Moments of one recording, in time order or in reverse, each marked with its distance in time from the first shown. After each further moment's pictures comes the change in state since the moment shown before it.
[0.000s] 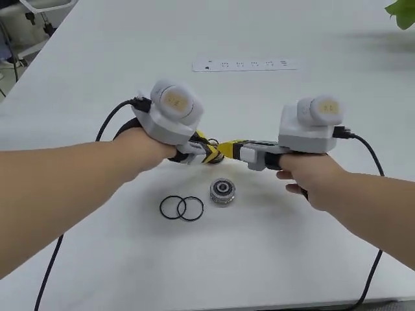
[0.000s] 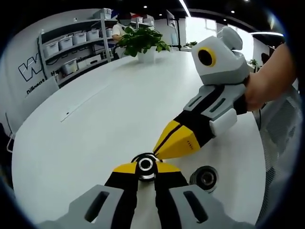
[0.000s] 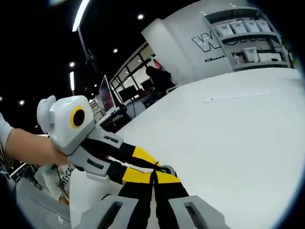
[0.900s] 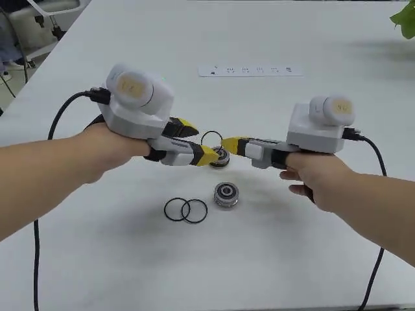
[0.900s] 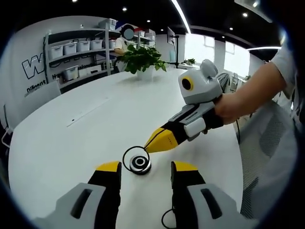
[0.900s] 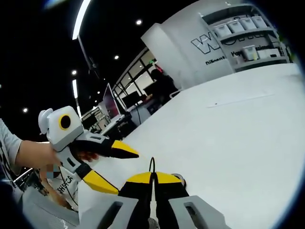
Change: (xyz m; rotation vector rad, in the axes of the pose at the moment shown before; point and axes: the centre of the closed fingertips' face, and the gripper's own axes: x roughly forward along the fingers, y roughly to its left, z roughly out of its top) left arm -0.061 -0.003 0.014 -0.071 -0.138 -0.055; right arm -0.004 0.013 0.018 0.041 -0.048 0.046
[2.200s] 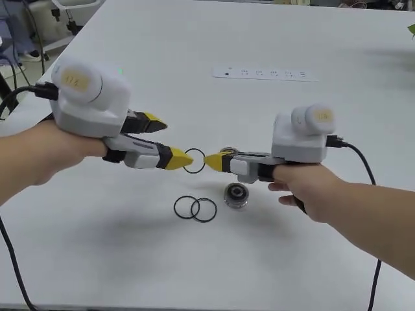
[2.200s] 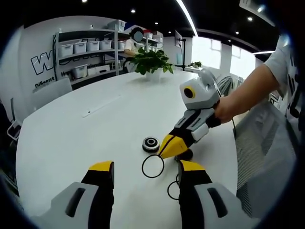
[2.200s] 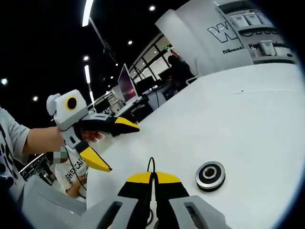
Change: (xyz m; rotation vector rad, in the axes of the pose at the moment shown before) left arm -0.056 0.020 -0.029 -0.034 -0.004 0.052; right arm 0.028 0.048 -0.039 -0.054 0.148 0.129
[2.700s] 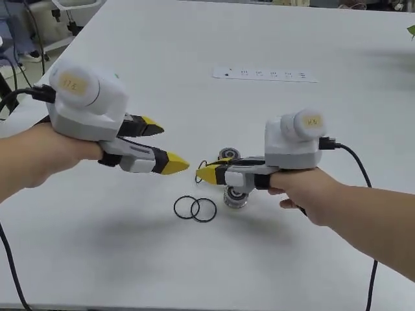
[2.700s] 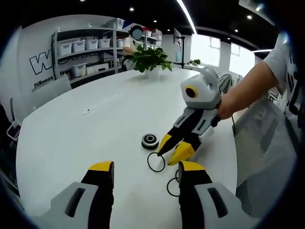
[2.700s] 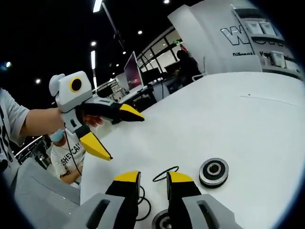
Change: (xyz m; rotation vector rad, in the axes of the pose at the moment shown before) left arm -0.001 -0.002 -0.004 0.006 0.017 -0.007; right arm 0.001 -0.002 -0.013 -0.115 0.077 -0.006
